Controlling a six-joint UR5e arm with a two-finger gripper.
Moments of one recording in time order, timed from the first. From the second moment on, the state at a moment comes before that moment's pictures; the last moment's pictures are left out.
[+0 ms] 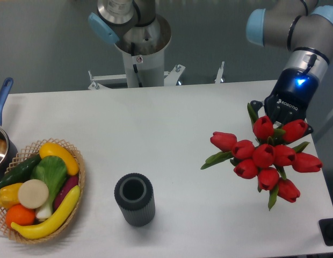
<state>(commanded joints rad) 2.91 -1.93 -1.52 -0.90 0.36 1.16</state>
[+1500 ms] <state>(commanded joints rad) 2.78 -1.95 -1.54 -0.79 0.12 1.17</state>
